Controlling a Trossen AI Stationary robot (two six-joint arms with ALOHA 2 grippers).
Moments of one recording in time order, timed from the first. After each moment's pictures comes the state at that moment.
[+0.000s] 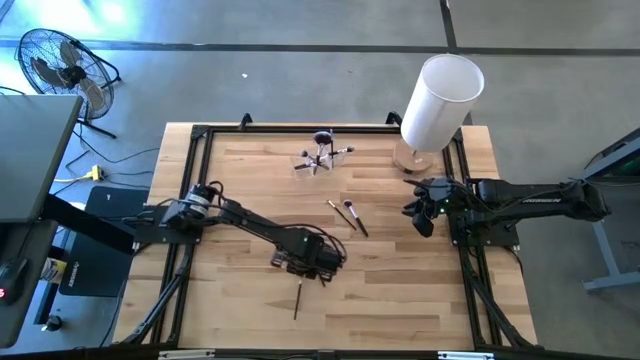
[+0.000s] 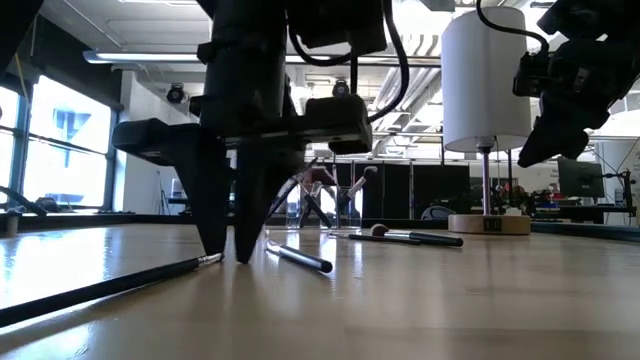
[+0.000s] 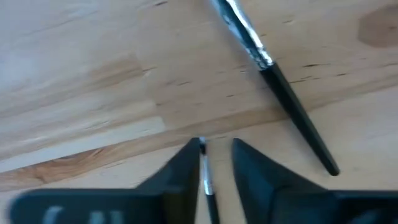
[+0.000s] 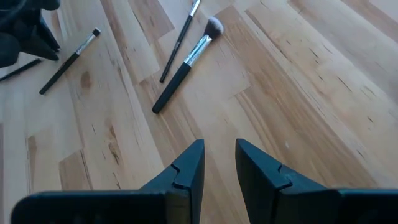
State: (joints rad) left arm -0.30 2.13 1.57 -0.89 0.14 -1.60; right arm -0.09 0.61 0.39 -0.56 0.03 0.49
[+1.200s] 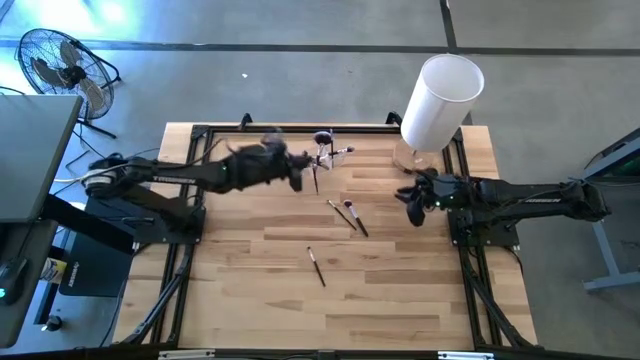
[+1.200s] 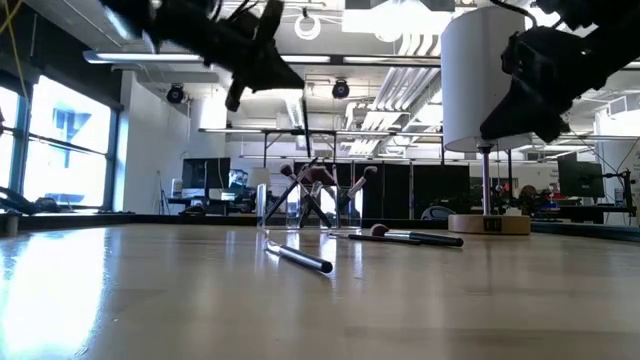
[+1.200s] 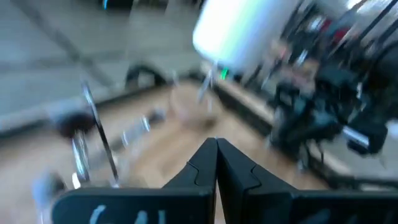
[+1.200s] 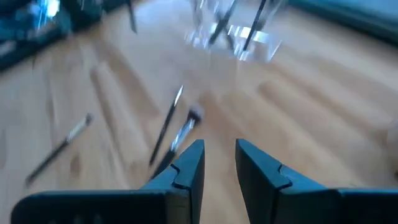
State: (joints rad) left arm 0.20 1.29 0.78 0.32 -0.24 -0.51; right arm -0.09 0.62 0.39 -0.35 0.23 0.50
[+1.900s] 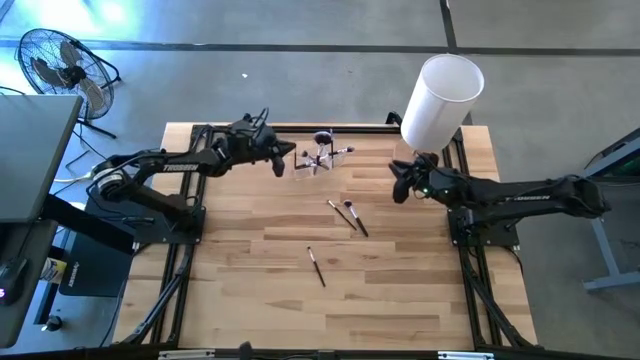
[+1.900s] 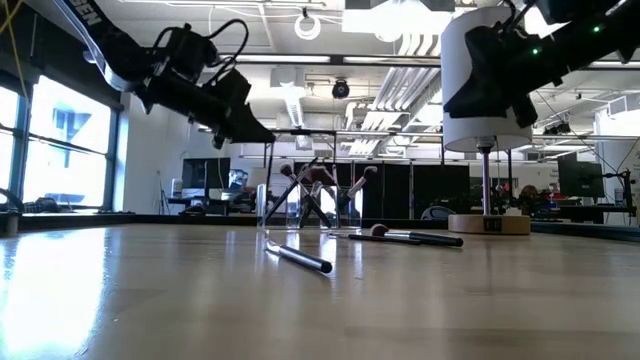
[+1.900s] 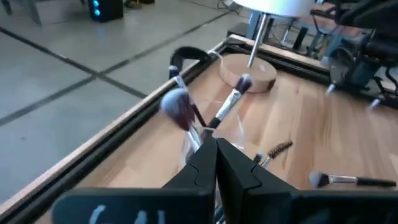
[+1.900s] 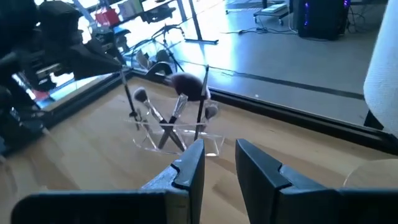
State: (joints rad) left arm 0.63 1.36 0.59 0.52 0.21 -0.08; right arm -0.13 0.79 0.39 0.07 0.59 0.49
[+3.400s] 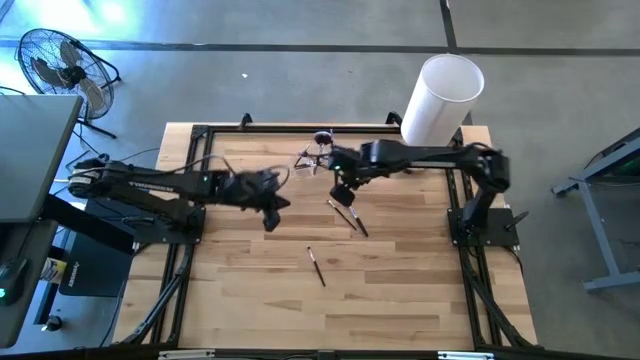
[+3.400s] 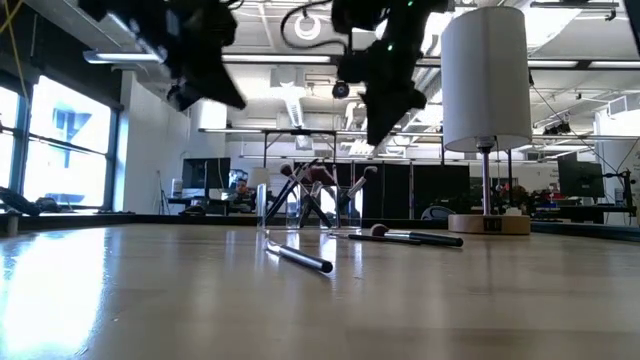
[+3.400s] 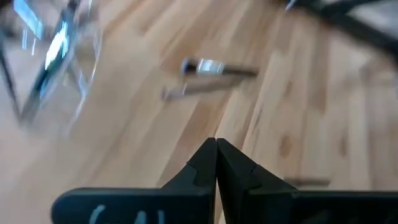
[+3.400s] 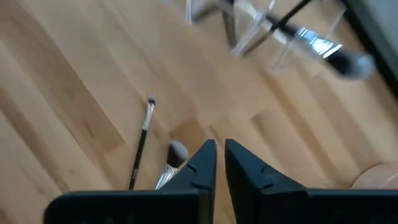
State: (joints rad) left arm 0.01 1.12 0.77 -0.28 -0.13 -0.44; right arm -0.19 1.79 1.53 -0.95 0.23 0.39
